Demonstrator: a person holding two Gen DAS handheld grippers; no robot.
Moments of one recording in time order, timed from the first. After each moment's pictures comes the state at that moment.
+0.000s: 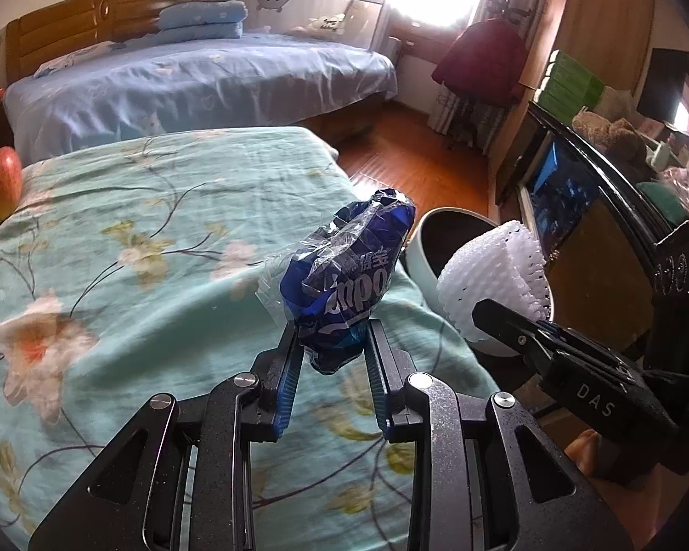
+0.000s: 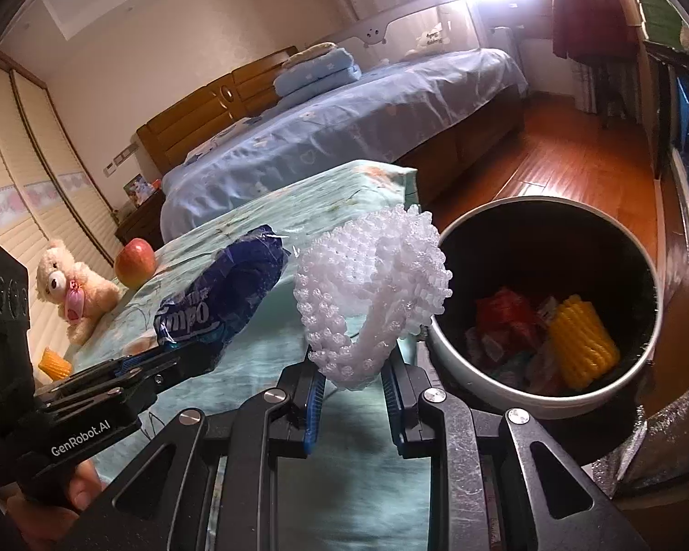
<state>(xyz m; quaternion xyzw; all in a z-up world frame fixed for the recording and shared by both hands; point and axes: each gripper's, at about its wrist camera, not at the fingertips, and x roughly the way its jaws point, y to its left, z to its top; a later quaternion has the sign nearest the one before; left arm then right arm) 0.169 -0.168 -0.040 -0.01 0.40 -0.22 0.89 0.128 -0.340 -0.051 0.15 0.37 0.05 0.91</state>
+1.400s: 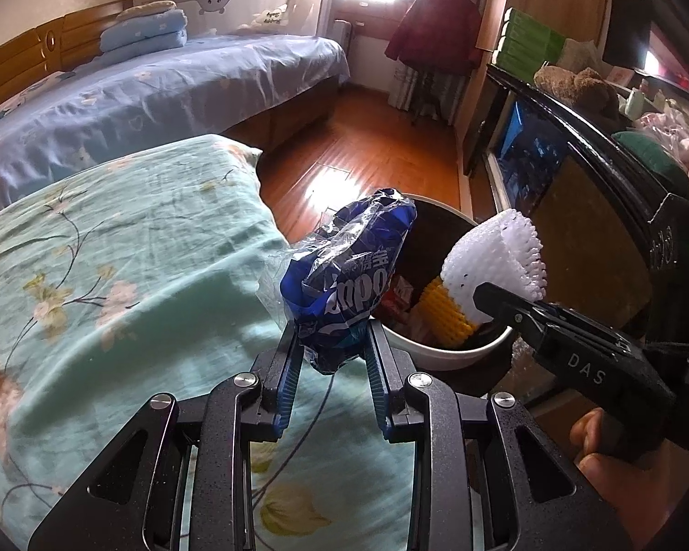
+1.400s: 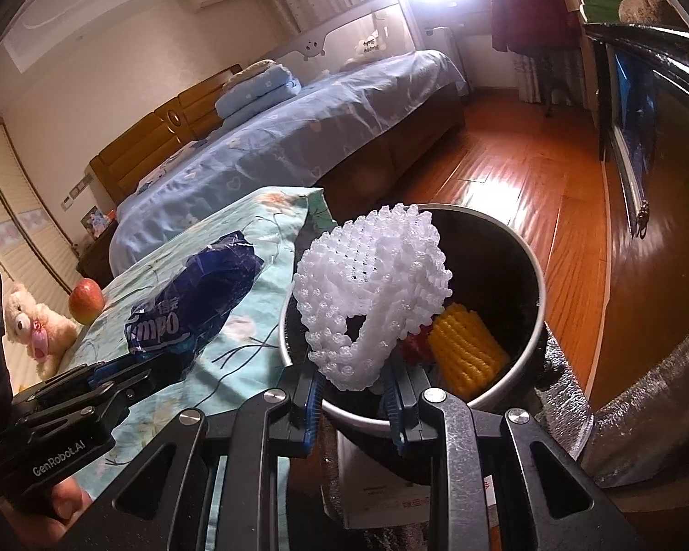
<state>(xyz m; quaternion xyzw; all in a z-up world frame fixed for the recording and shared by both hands) 0.175 -0.253 -0.040 0.05 0.40 -0.27 0.87 0.117 -0.422 -0.053 0.18 0.37 -0.03 0.91</state>
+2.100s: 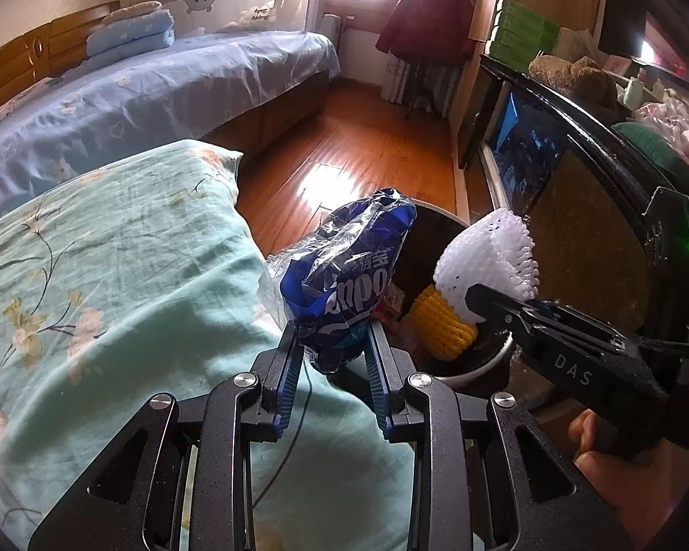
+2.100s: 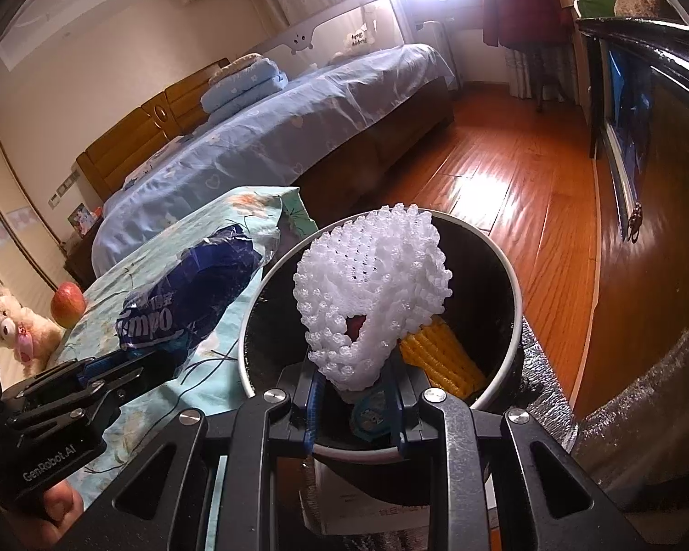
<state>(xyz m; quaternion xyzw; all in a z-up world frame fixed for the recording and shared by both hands) 0.186 -0.279 -0.042 0.06 0.41 -0.28 0.87 0.132 -0.438 -0.060 0.17 0.38 -0.04 0.91</state>
